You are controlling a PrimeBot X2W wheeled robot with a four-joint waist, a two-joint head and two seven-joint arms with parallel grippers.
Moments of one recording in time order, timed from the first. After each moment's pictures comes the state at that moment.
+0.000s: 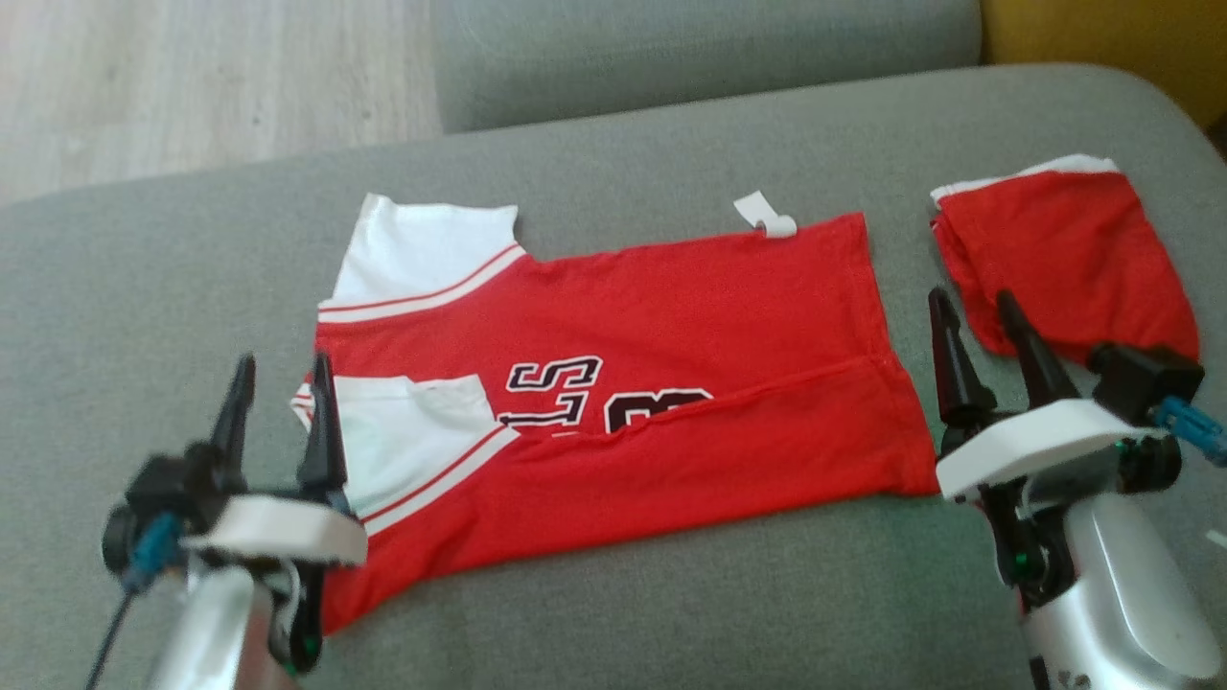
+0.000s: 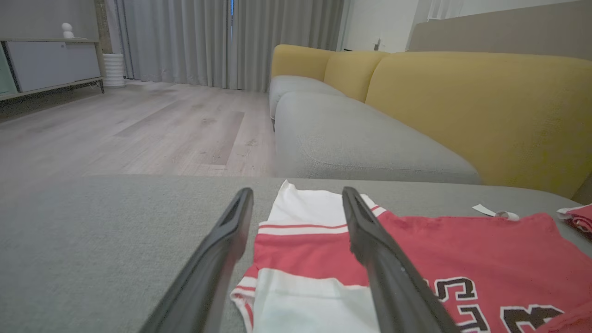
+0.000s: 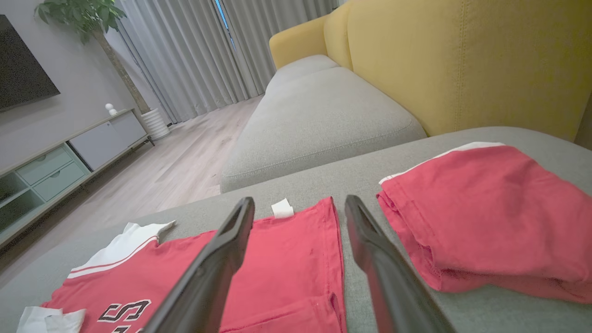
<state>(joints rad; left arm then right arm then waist) -0.23 0.15 -0.13 0.46 -0.33 -0.05 -0.24 -0.23 -0.10 0.06 0.33 0.39 0.13 -0.02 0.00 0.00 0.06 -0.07</state>
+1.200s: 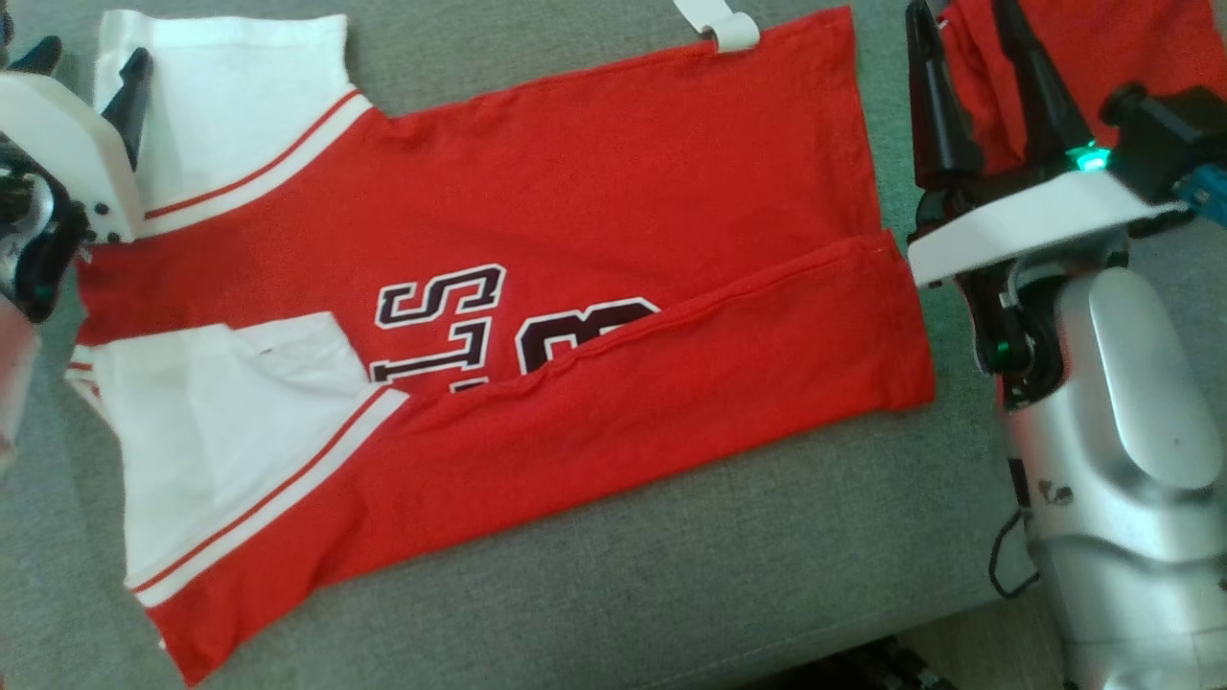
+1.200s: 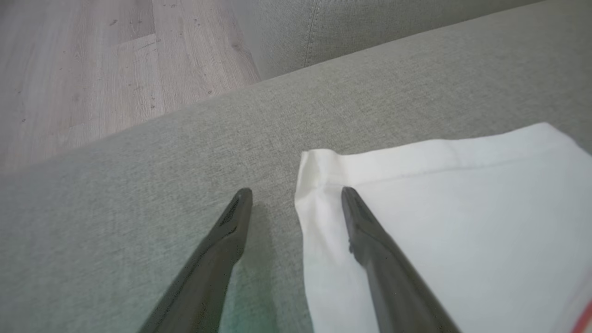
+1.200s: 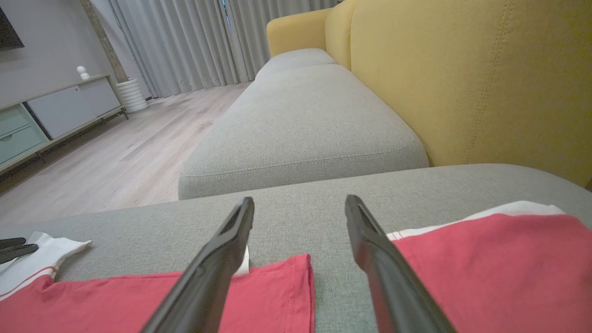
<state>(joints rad) -1.03 0.51 -0.57 0.85 -0.63 -0.13 0.28 -0.59 -0.08 0.14 0.27 0.31 0.13 -0.04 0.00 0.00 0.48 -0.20</state>
